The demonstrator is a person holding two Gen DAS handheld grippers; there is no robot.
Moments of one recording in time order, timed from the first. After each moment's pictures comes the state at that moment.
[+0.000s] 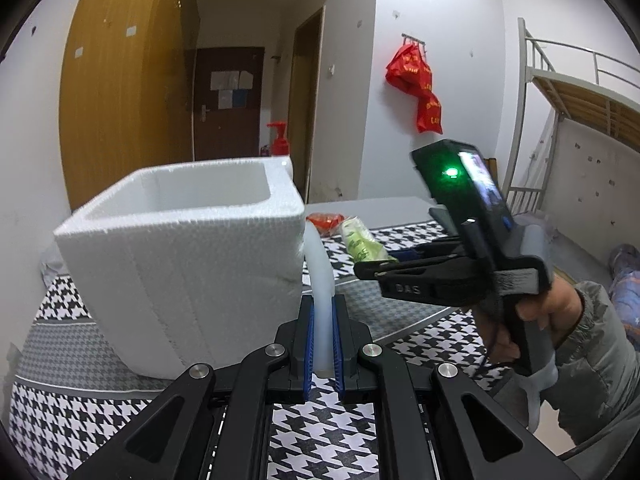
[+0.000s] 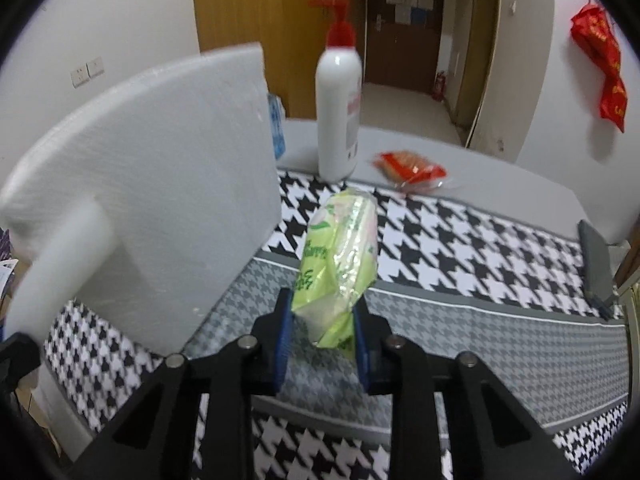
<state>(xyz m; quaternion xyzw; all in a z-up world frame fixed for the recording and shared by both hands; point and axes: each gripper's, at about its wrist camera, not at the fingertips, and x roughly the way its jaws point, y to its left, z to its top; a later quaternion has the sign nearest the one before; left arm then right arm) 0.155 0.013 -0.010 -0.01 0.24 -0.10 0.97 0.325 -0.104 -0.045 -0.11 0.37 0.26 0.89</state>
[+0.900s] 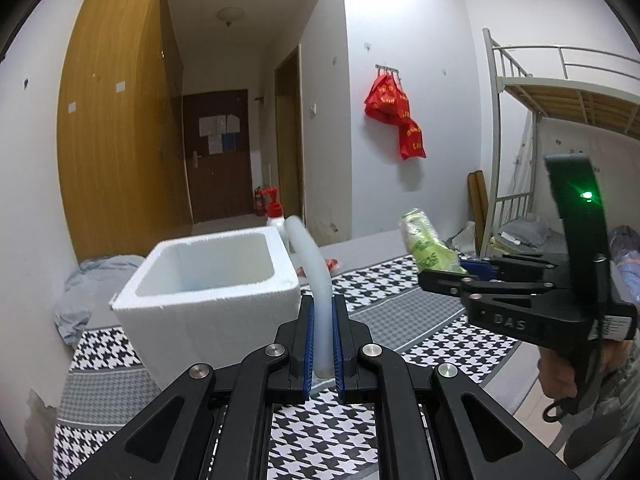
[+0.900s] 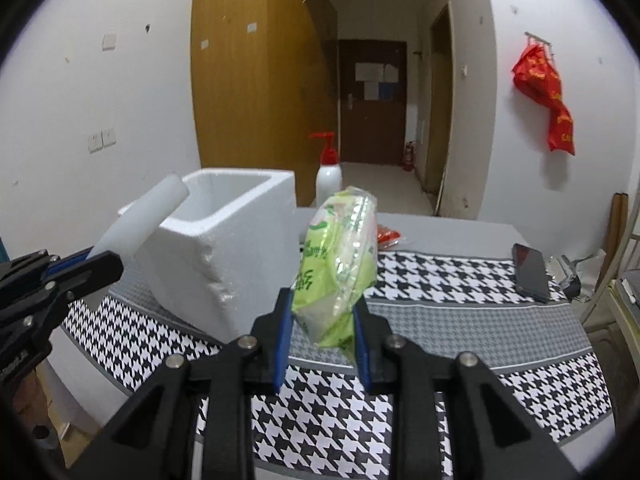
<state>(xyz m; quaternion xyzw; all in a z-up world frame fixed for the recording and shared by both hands) 0.111 0.023 0.028 0.04 0.17 -0.11 0.98 0.195 -0.147 0.023 -0.05 0.23 0.22 0.95</state>
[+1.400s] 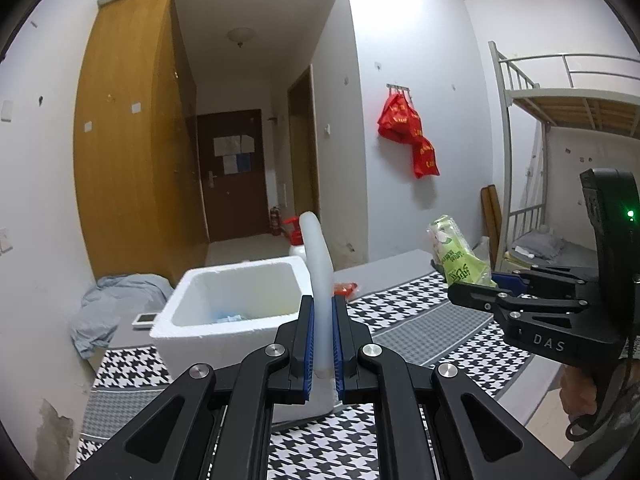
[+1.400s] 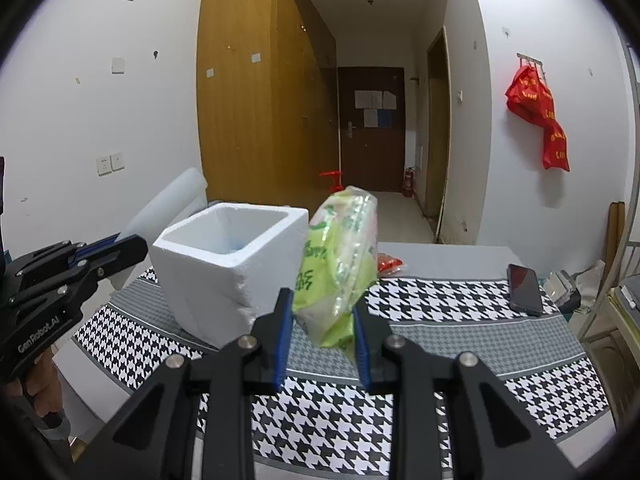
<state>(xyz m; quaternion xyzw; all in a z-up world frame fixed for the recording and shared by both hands) 0.103 0.036 0.045 0.04 0.14 -0.08 0.99 0.171 -0.147 0.040 -0.03 0.18 0.23 0.96</state>
